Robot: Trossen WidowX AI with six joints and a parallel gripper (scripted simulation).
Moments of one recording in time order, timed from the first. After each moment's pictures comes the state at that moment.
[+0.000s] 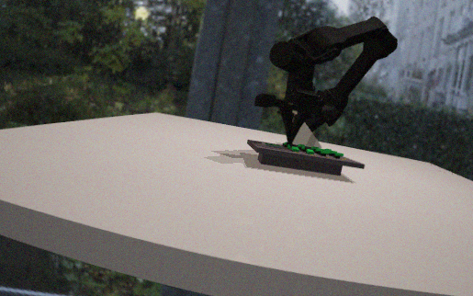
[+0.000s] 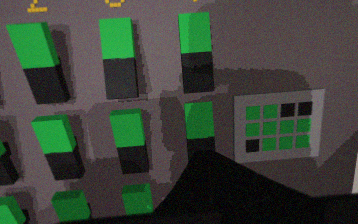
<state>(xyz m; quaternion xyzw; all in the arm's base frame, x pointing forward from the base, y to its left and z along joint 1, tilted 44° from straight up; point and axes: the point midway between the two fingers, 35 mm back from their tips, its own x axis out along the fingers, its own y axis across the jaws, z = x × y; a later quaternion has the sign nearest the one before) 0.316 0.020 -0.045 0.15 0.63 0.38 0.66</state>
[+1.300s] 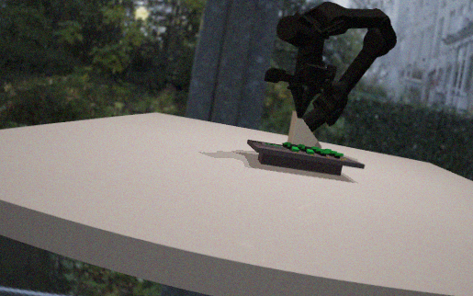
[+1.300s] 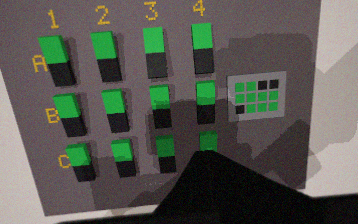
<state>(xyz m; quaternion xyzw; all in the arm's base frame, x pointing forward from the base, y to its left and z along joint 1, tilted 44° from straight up) 0.318 -0.014 0.009 0.15 0.64 0.38 0.65</state>
